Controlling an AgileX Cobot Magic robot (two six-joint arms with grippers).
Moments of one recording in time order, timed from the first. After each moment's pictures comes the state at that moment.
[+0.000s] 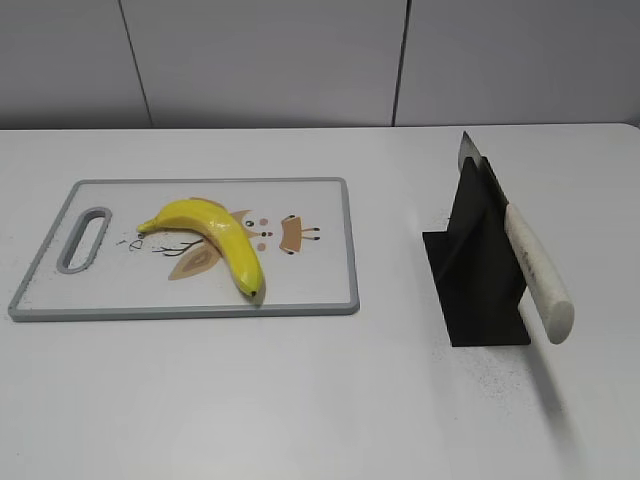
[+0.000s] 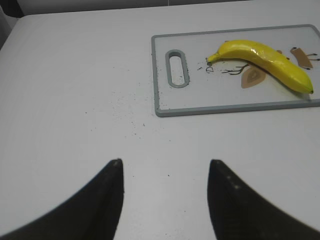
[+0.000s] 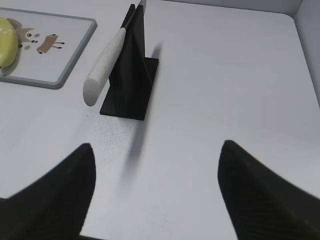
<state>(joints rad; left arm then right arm) -0.02 -0.01 -0.47 -0.04 1.08 0.17 0.14 -0.01 -0.50 0.06 1.04 -0.05</state>
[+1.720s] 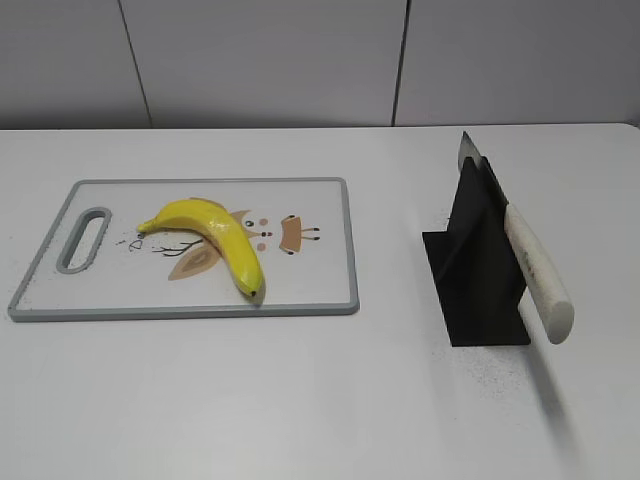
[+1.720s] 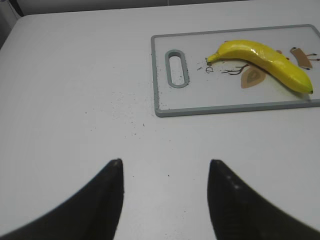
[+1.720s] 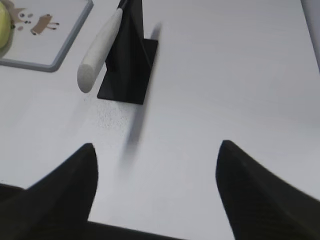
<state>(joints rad) -0.02 -0.01 -0.47 -0.04 1.08 0.17 0.14 0.09 -0.51 0.06 1.05 -0.05</state>
